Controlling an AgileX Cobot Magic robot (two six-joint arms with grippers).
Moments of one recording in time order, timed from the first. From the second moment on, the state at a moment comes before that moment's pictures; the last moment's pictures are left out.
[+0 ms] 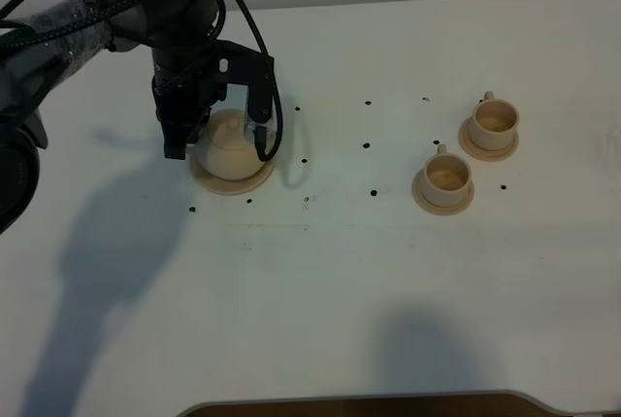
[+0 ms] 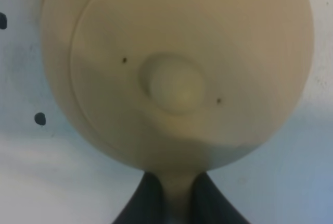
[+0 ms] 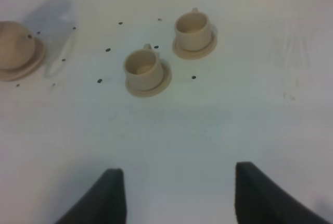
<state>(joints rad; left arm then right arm) -0.40 2.24 -1.83 0.18 1.20 1.16 -0.06 -0.01 -0.49 0.25 1.07 -0.04</state>
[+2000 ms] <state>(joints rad) -0.67 2.30 -1.85 0.06 0.51 0.74 -0.06 -0.01 -0.49 0.25 1.07 -0.04</state>
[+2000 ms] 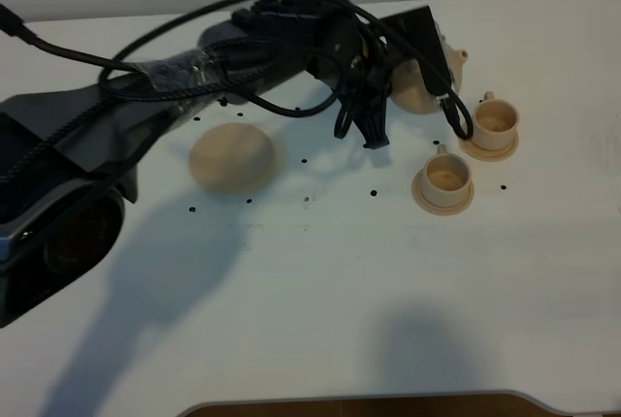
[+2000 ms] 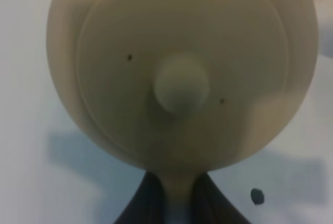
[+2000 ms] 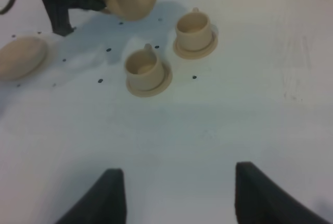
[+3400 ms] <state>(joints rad) -0.68 2.32 -1.85 0.28 0.50 0.72 -0.06 -0.01 -0.49 0.25 1.07 -0.04</state>
